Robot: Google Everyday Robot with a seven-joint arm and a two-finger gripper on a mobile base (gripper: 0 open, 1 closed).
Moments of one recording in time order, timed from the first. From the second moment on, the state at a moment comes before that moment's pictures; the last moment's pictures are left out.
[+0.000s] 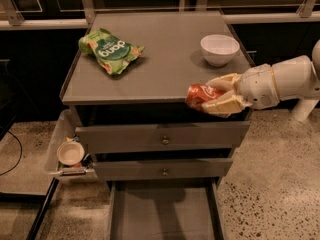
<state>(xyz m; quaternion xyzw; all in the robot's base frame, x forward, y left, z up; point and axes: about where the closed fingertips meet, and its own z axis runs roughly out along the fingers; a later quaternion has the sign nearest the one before) 0.537 -0.155 0.860 -0.55 0.68 0.25 0.41</state>
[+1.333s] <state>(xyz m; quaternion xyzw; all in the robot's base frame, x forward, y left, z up) 0.476 -0.097 0.695 -0.61 0.65 0.29 0.35</state>
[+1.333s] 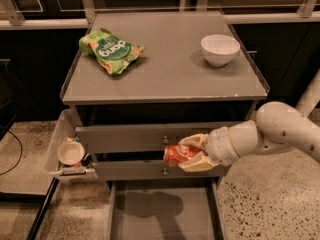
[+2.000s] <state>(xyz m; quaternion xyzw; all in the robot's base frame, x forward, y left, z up) 0.487 -0.103 0.637 -0.61 0.65 0.30 0.35</state>
